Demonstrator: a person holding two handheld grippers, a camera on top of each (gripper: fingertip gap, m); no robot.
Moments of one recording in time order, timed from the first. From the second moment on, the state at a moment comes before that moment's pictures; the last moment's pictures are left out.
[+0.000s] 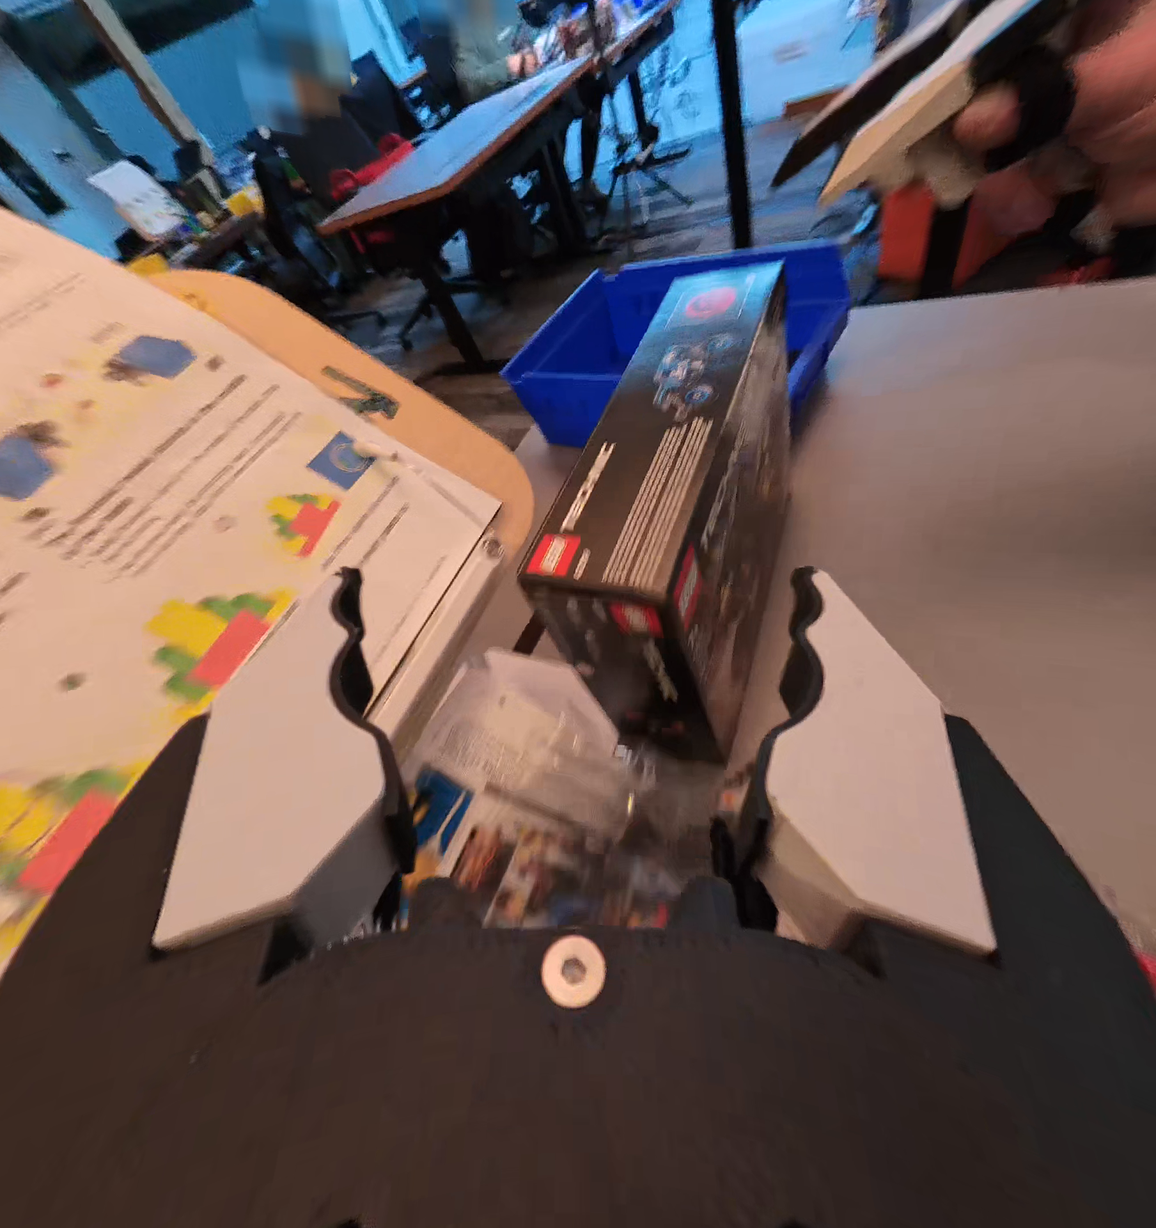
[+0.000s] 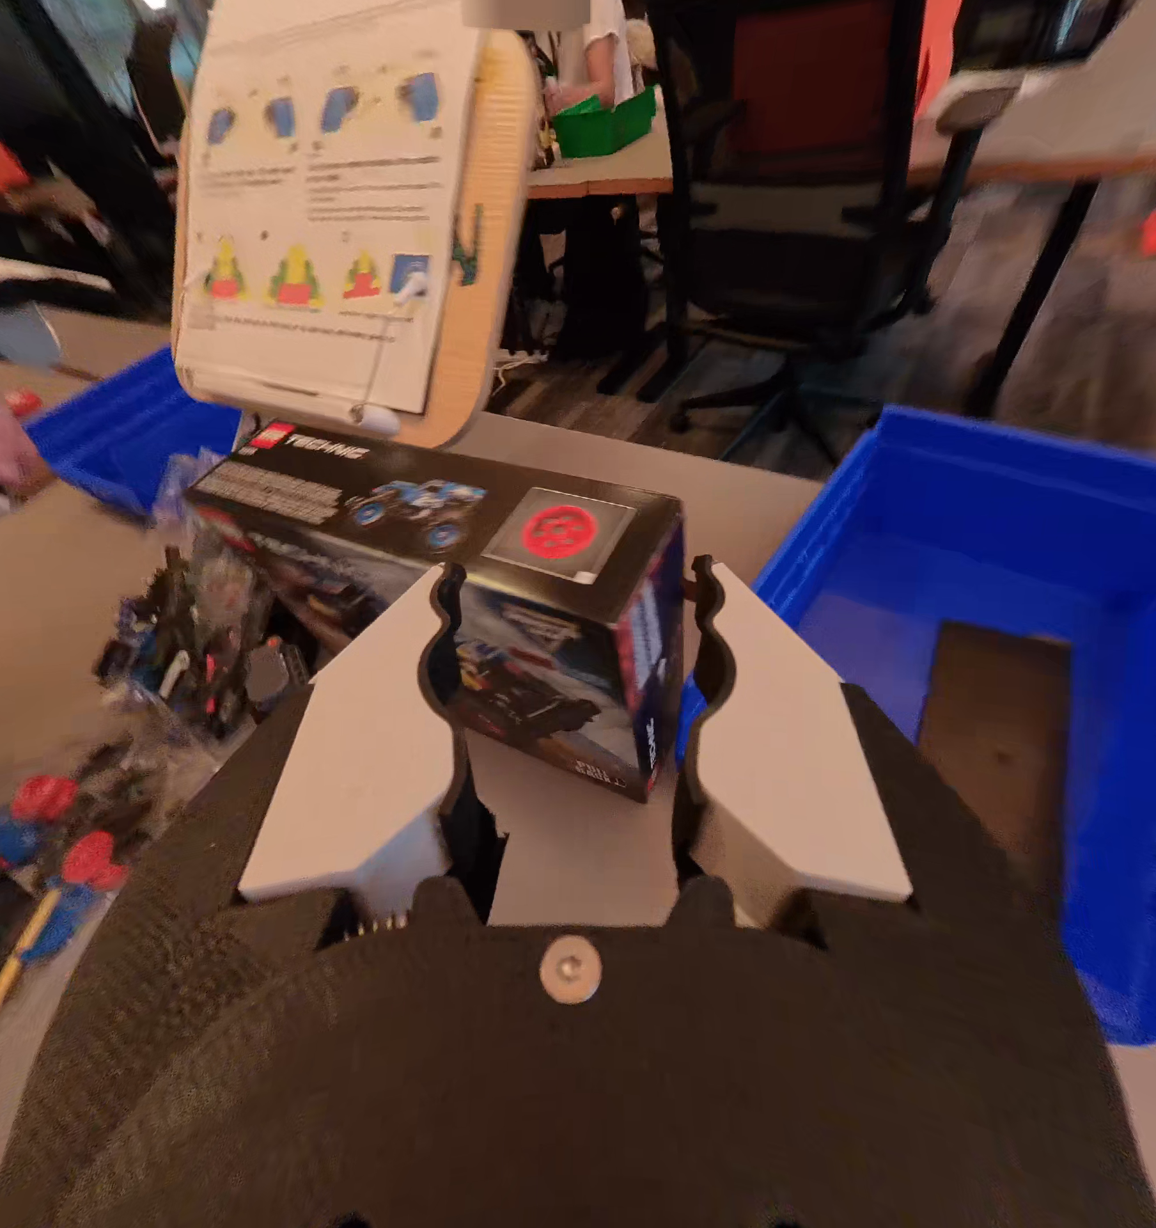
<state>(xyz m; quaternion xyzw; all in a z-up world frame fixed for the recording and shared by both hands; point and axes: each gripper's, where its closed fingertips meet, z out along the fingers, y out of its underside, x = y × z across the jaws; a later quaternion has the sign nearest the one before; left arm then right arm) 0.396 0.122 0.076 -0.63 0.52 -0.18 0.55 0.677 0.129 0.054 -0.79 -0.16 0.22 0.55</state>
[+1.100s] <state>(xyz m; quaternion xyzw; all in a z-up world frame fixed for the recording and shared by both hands) 0.233 0.087 -0.058 -0.75 0.31 -0.40 0.42 0.421 0.007 -0.094 -0.77 -0.36 0.37 0.37</state>
